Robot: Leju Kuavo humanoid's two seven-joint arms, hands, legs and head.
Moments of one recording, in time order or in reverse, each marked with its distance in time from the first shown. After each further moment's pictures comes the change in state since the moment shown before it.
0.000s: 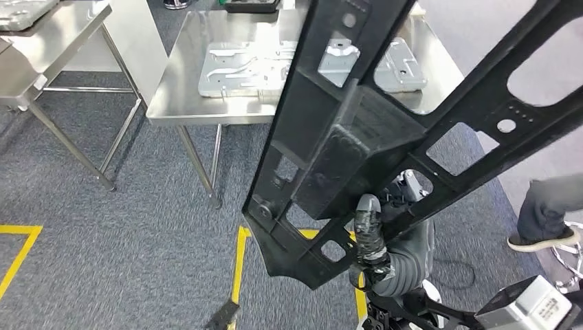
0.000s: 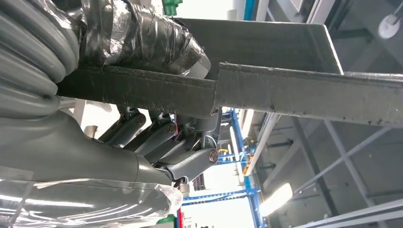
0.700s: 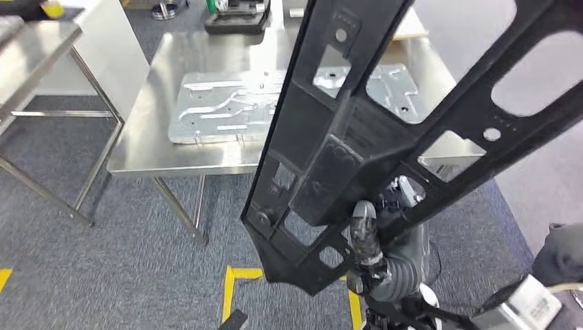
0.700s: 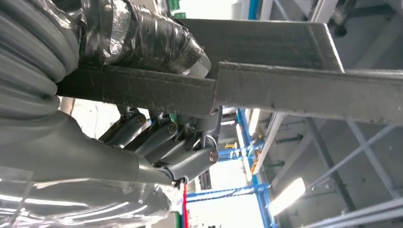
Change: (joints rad) left arm 0.026 -0.014 -0.001 0.002 0.002 0.005 0.002; right arm 0.023 -0.002 0.000 0.007 -0.014 0.021 0.002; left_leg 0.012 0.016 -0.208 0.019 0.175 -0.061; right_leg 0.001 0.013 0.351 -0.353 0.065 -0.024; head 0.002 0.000
